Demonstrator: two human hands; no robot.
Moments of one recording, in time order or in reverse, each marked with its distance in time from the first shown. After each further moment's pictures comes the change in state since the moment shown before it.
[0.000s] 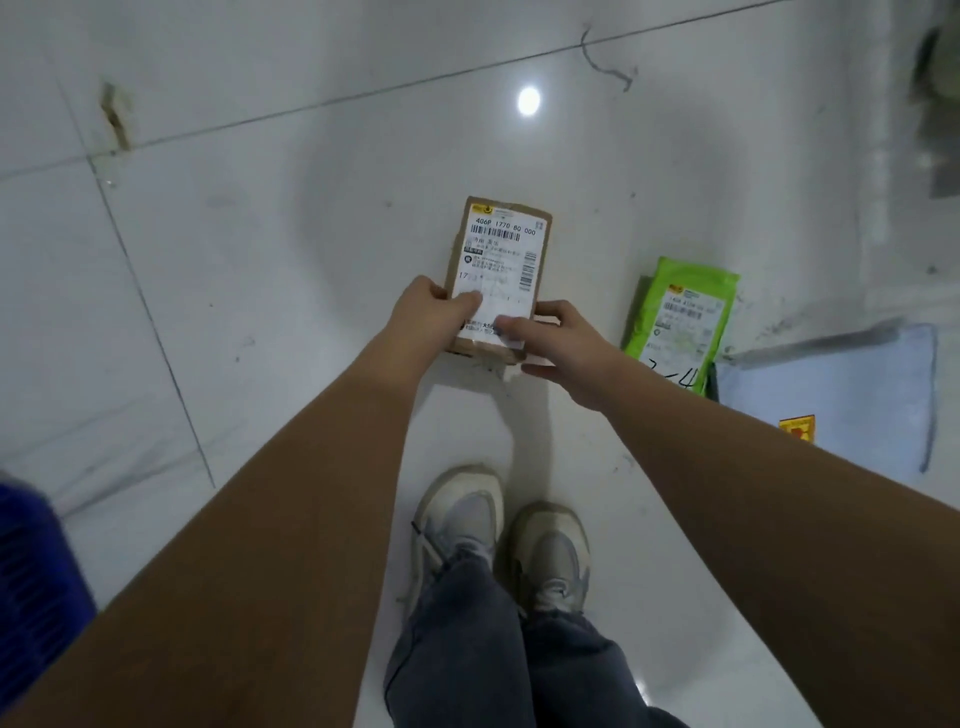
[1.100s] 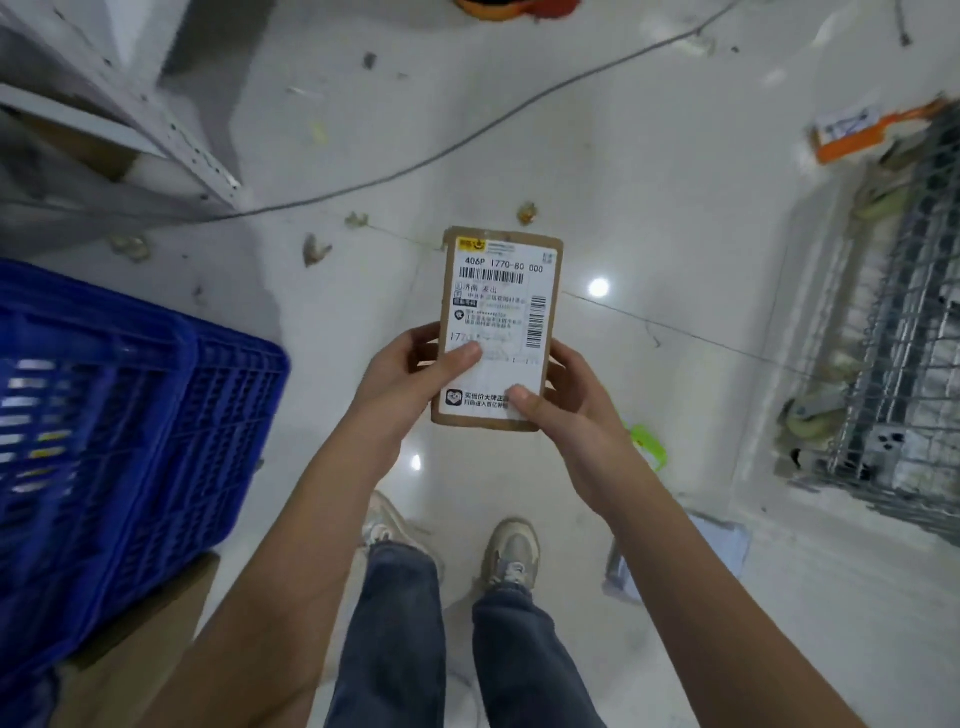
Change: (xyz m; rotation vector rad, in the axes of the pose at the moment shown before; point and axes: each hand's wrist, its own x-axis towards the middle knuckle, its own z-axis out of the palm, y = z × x) left_hand -0.387 0.006 -0.228 -0.910 0.194 0.216; right_hand -0.397 -0.130 0.139 -0.221 -0.392 -0.471
